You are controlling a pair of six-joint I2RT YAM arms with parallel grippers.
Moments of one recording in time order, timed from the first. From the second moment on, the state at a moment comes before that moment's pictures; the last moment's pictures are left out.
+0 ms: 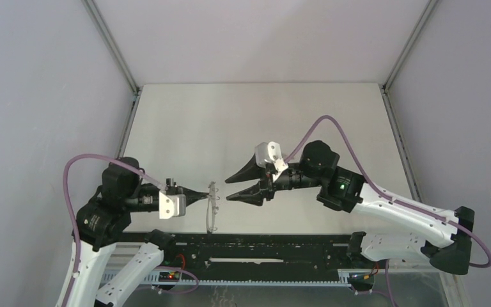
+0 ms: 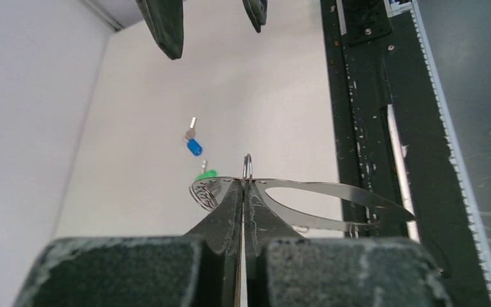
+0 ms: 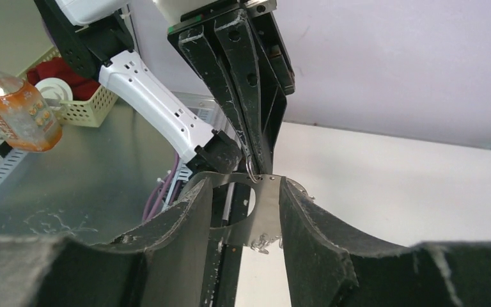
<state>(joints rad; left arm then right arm) -0.37 0.58 1.09 -1.02 0.97 0.87 1.11 1.13 1.09 0.10 -0.57 -0.03</state>
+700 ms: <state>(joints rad) -0.52 0.58 1.06 -0.83 0.94 1.03 1.28 1.12 1.09 0.02 -0.24 -0.26</state>
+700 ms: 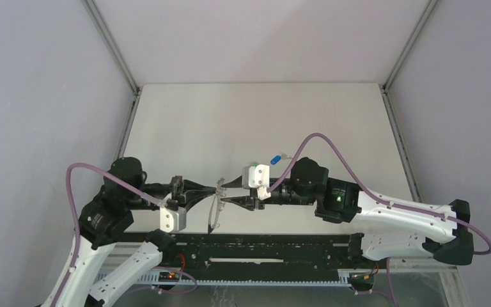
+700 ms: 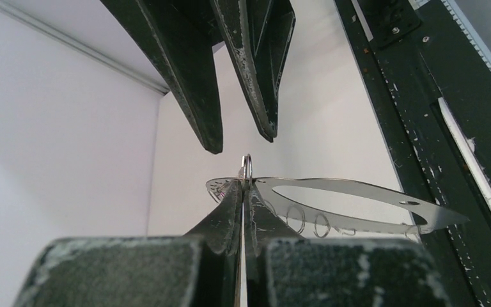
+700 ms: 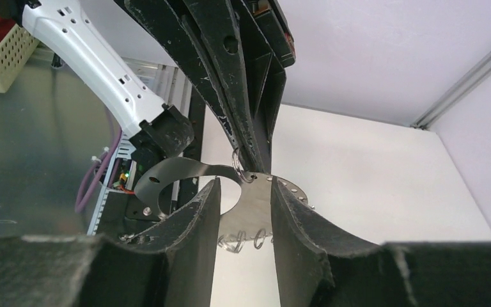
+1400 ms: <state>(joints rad) -0.53 0.57 1.04 -0.67 0.97 0.87 1.33 1.12 1.09 0.00 -0.12 -0.33</state>
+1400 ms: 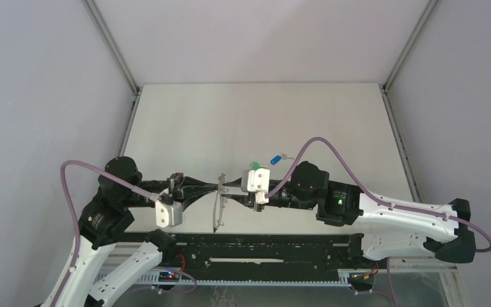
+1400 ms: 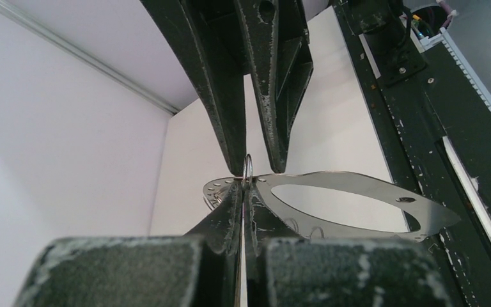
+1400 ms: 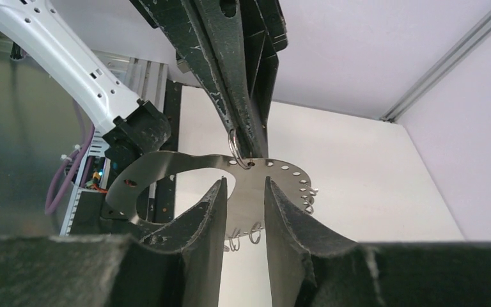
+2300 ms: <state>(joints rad) -0.53 0.62 1.04 -0.58 1.02 0.63 1.34 1.09 1.09 0.06 -0.11 -0.34</state>
